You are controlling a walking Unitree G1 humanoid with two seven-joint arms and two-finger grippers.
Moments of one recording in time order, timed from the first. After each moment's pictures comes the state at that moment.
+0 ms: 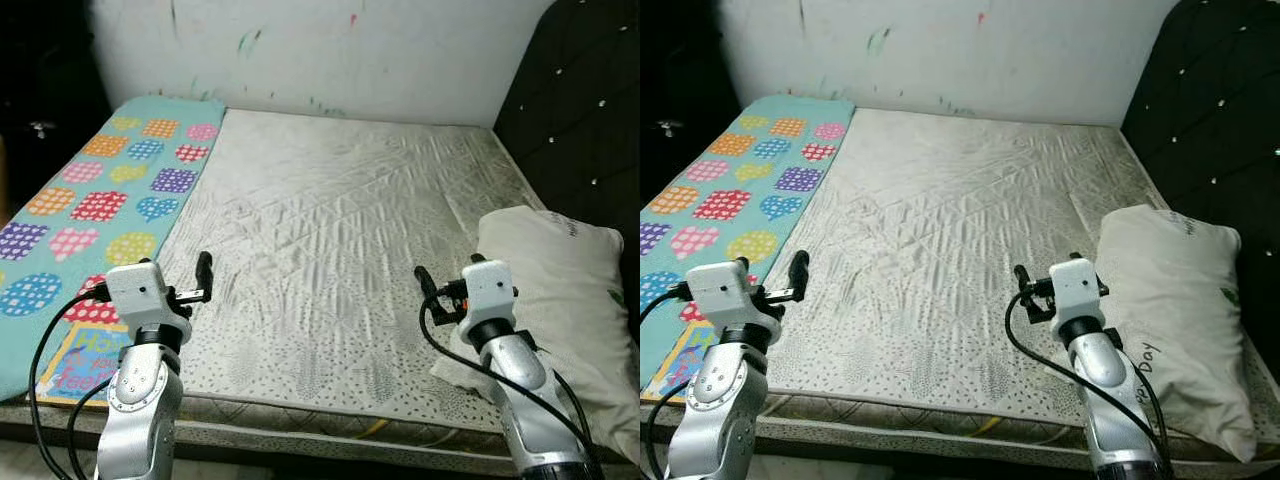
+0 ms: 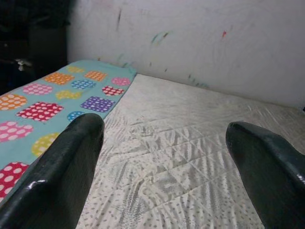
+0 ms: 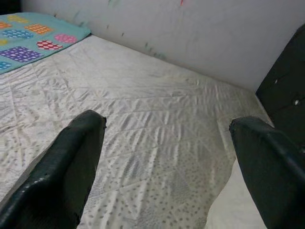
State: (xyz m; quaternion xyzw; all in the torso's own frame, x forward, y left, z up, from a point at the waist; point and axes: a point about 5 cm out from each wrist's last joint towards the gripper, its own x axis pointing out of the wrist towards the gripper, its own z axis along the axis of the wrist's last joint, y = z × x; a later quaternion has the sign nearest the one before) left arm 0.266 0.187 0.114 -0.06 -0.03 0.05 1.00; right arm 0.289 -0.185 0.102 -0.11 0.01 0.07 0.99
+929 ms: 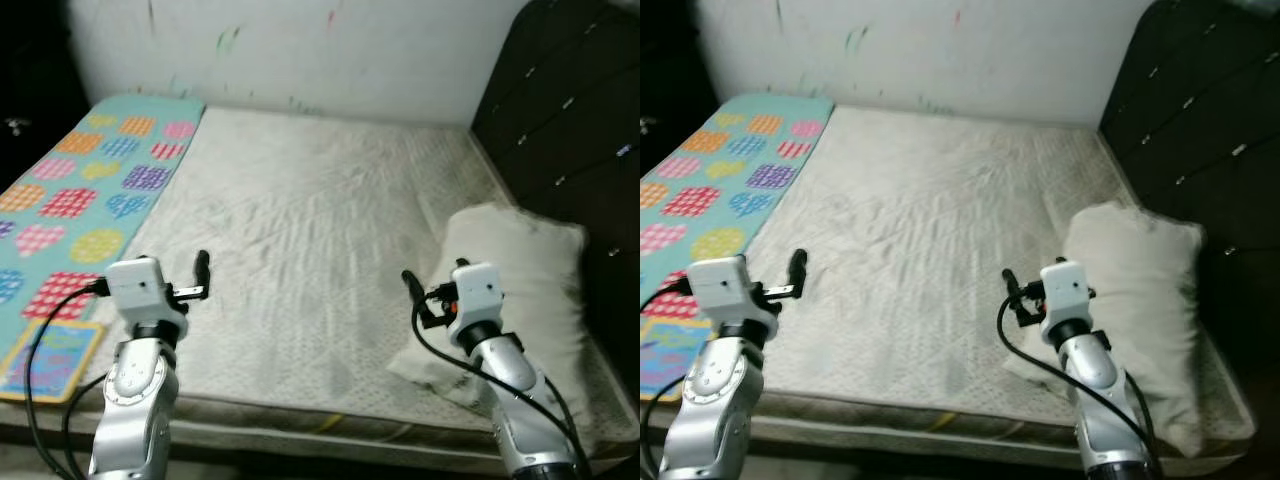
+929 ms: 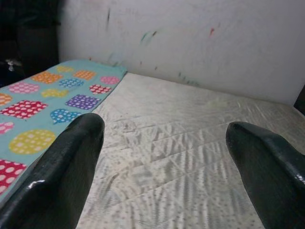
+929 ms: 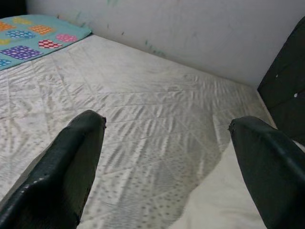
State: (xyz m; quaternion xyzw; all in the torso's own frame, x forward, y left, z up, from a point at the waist) left arm 0.272 0.189 0.116 -0.05 -0.03 0.05 1.00; right arm 0.290 -0.177 0.100 -0.09 0.01 0.09 0.99
